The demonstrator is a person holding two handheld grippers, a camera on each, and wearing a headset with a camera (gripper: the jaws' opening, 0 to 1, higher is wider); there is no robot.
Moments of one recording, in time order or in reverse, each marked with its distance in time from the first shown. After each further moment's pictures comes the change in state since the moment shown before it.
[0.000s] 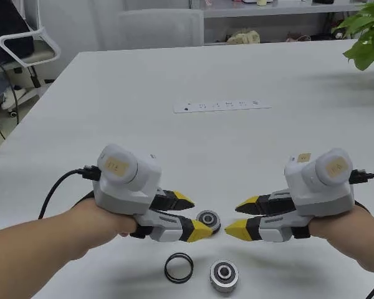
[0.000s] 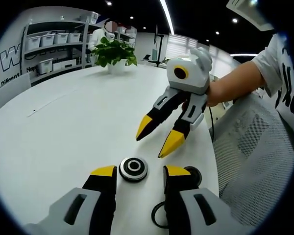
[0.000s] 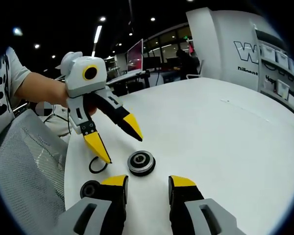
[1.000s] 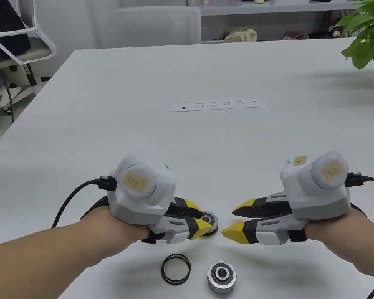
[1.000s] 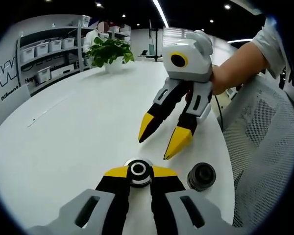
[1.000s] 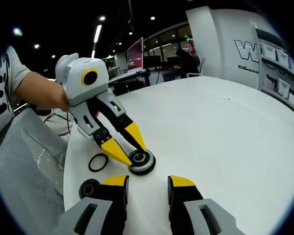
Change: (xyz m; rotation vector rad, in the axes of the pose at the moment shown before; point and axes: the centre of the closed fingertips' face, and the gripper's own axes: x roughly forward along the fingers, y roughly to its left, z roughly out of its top) left arm 0.019 0.004 -0.006 0.113 0.030 0.057; right arm 0.004 0.000 -0.004 0.004 0.009 0.007
